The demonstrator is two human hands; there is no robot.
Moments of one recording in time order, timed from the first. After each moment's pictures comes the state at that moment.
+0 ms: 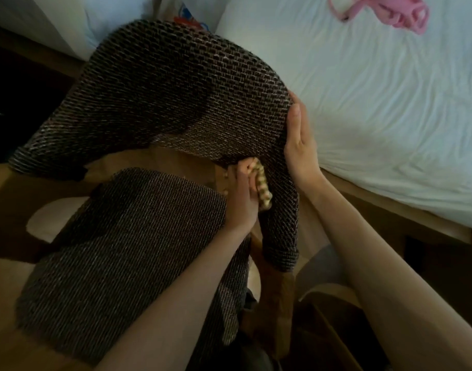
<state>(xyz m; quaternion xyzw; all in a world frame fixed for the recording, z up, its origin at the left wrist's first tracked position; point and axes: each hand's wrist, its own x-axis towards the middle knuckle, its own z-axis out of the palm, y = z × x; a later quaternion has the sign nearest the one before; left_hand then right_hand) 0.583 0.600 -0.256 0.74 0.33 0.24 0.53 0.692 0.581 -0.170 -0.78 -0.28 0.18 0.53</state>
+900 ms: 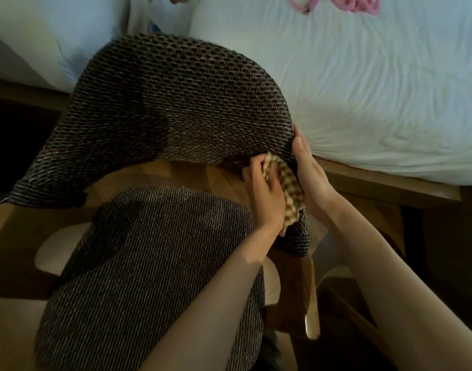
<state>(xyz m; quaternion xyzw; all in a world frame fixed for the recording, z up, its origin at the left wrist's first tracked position) 0.583 0.574 -0.218 0.63 0.36 0.26 0.63 0.644 0.536 -0.167 -0.75 -0.15 0.29 0.58</state>
